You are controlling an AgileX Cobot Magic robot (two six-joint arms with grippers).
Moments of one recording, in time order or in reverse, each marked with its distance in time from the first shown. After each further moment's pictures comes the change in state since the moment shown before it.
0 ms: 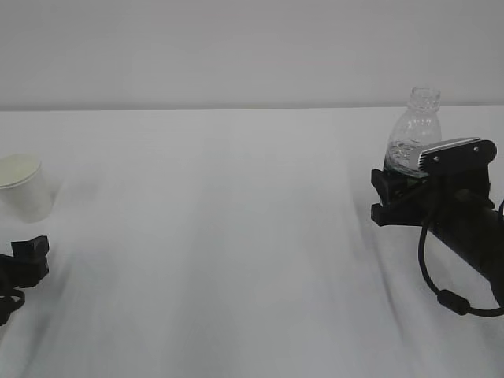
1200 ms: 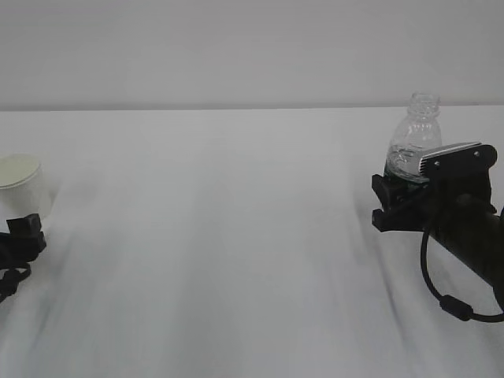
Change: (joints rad) left arm 0.000 0.011 -0.079 -0.102 -0.002 0.000; right arm 0.000 0.000 0.018 -0.001 0.000 0.000
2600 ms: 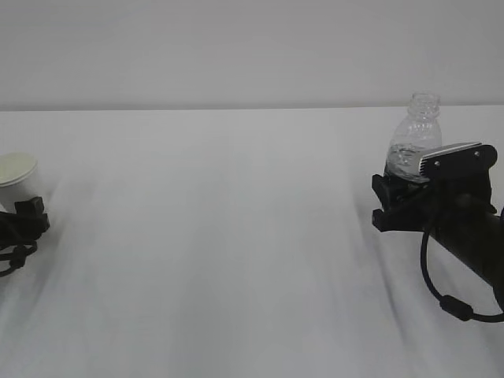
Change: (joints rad) left arm 0.140 0.169 -0.211 0.142 0.000 0.037; right arm 0.000 0.000 0.000 0.000 0.000 0.000
